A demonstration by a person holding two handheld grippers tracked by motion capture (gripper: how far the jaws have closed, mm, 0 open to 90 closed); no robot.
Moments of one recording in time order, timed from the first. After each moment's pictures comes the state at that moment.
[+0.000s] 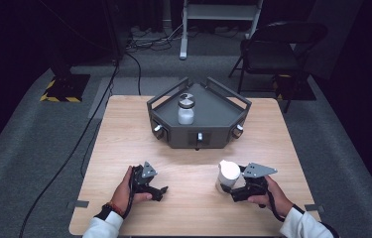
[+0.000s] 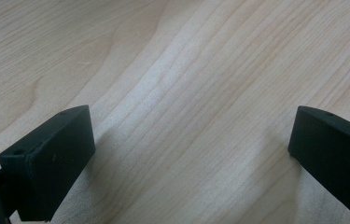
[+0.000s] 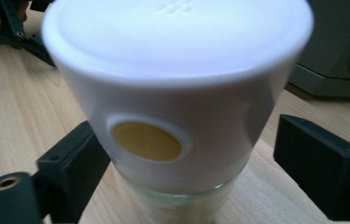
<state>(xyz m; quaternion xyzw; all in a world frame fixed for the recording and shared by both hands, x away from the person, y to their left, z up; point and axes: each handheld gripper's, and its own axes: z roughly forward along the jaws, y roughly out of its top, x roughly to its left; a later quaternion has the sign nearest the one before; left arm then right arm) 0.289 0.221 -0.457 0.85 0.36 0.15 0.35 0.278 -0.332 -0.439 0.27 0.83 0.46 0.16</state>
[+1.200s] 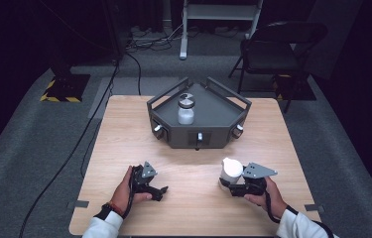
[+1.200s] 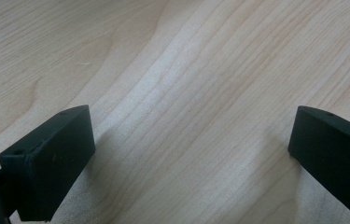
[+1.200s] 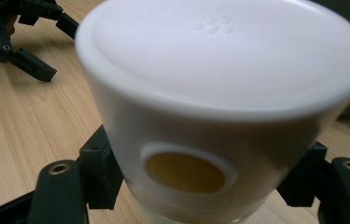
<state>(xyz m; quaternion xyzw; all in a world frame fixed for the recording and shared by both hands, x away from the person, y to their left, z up) 0.290 0.221 -0.457 0.85 0.36 0.15 0.35 0.271 -0.328 -0.446 0.27 0.81 0.48 0.19</state>
